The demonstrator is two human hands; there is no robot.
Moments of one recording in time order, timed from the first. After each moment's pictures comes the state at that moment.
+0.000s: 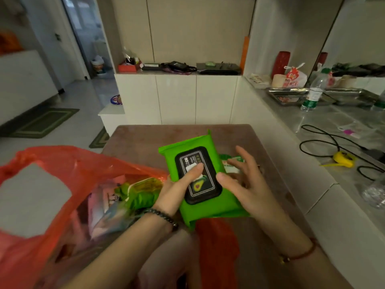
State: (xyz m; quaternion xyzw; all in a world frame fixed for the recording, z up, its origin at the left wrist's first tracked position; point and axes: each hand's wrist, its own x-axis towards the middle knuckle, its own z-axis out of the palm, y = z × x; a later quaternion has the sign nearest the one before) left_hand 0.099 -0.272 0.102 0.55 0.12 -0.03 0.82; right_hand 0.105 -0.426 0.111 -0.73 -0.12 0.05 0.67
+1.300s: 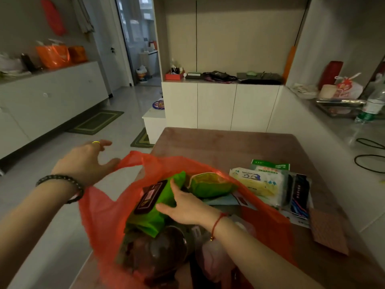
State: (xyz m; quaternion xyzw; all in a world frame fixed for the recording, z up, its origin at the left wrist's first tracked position) left_hand -0.021 -0.027 0.184 0.95 0.27 0.08 0.11; right_hand 0.060 -0.212 0.072 -0.85 -0.33 0.28 0.29
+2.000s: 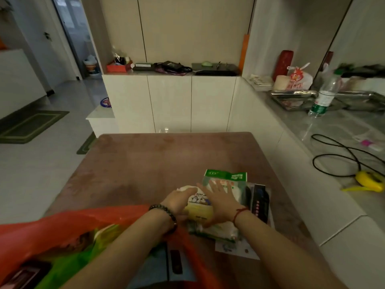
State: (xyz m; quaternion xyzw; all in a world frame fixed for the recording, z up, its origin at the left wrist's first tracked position) left_hand 0.241 -0.263 0.040 0.69 0.27 -0.21 0.64; right_hand 0.316 -0.401 -0.052 -0.95 -0.25 0.18 0.02
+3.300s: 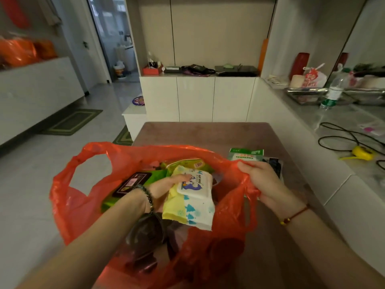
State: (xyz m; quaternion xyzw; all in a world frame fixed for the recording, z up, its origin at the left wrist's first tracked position) left_hand 0.046 -0.160 0.078 0.66 0.19 -0.25 0.68; right_hand 0.083 -0.384 0.100 -0.70 0.05 0.11 0.70
